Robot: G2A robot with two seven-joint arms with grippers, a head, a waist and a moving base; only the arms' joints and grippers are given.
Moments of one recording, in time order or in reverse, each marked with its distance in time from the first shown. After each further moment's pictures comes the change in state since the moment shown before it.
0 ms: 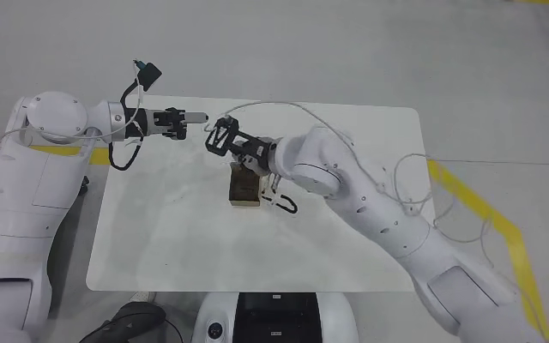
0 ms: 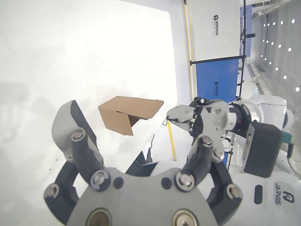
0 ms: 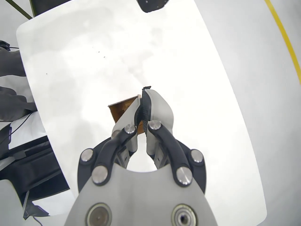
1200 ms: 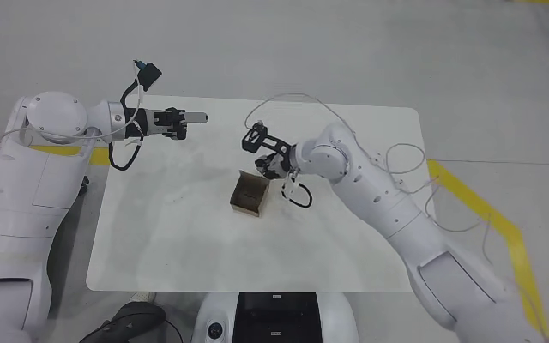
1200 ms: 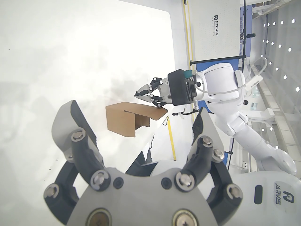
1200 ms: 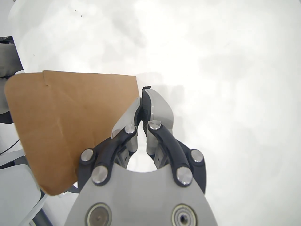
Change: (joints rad) left arm 0.000 0.000 0.000 0.000 0.000 0.000 0.000; right arm 0.003 -0.024 0.012 0.417 0.202 -0.161 -0.035
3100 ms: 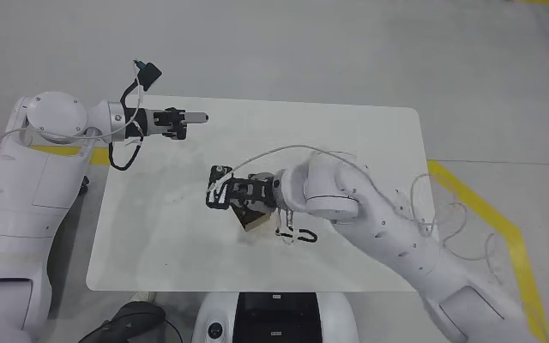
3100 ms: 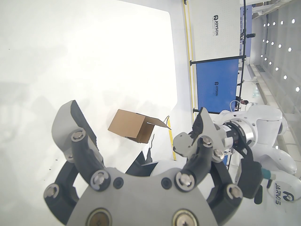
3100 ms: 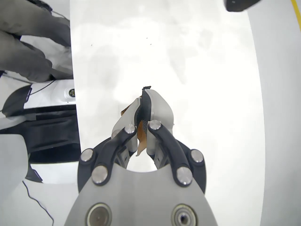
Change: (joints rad) left arm 0.000 0.000 0.000 0.000 0.000 0.000 0.000; right arm -0.083 0.083 -0.042 -0.622 -0.067 -0.069 0.193
